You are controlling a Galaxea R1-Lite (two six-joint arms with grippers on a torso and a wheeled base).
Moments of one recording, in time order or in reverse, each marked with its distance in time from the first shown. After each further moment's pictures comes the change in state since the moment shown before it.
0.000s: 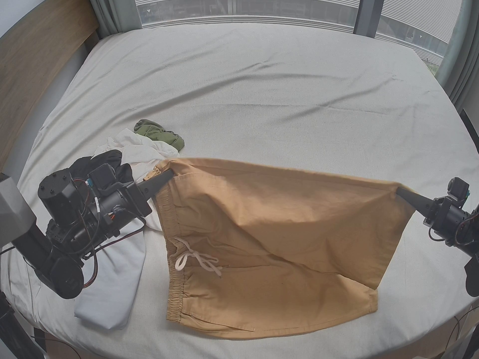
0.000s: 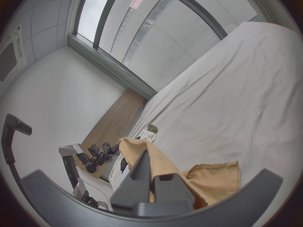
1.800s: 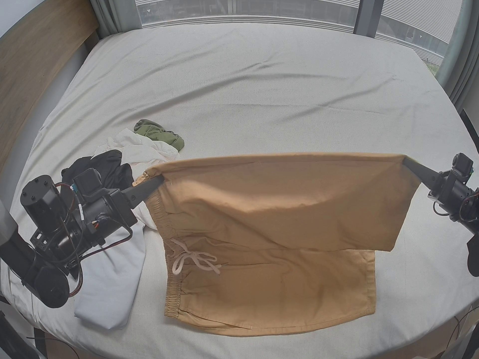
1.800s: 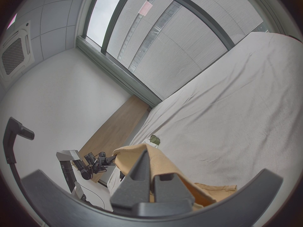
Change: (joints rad) left arm 0.030 -0.114 0.107 0.000 -0.061 0.007; right arm -0.041 0.007 -0.161 0.000 0.040 0.061
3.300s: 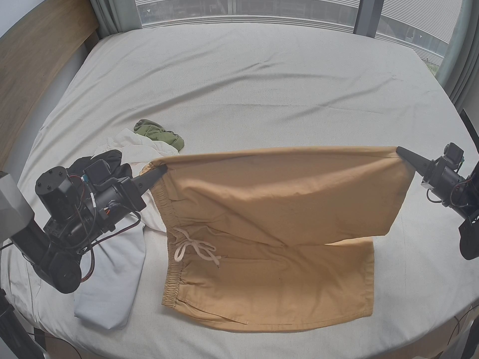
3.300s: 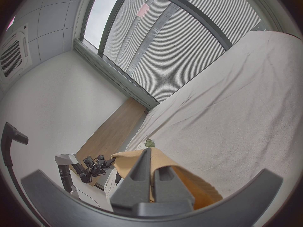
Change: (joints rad) left arm 0.019 0.137 -0.143 0.000 0.048 0.005; right arm -0.021 0.150 -0.150 0.001 -0.008 0.015
